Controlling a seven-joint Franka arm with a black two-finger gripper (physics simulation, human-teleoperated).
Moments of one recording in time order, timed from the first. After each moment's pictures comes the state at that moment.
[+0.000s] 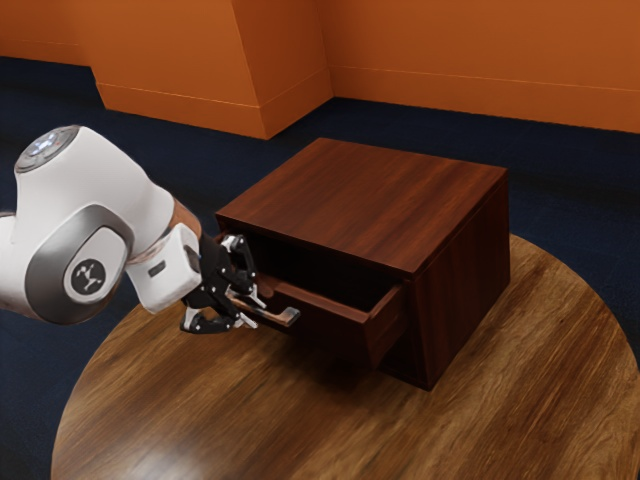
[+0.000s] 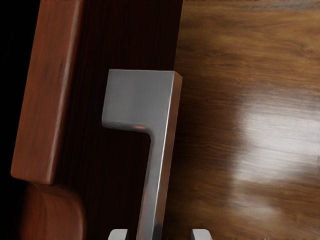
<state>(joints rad) 0.04 -0.39 0.03 -2.28 -0.12 2.29 1.57</state>
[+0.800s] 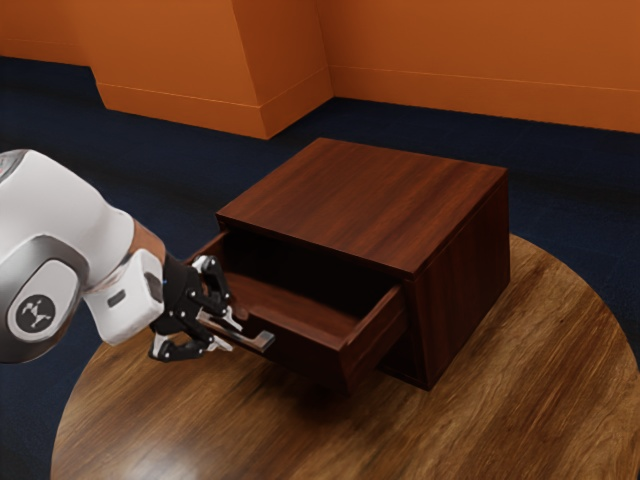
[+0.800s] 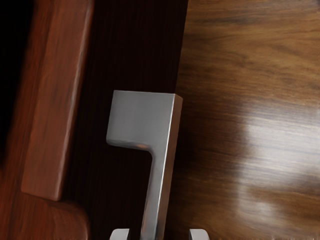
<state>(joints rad) 0.04 -0.56 0.03 -2.41 -0.13 2.28 1.55</state>
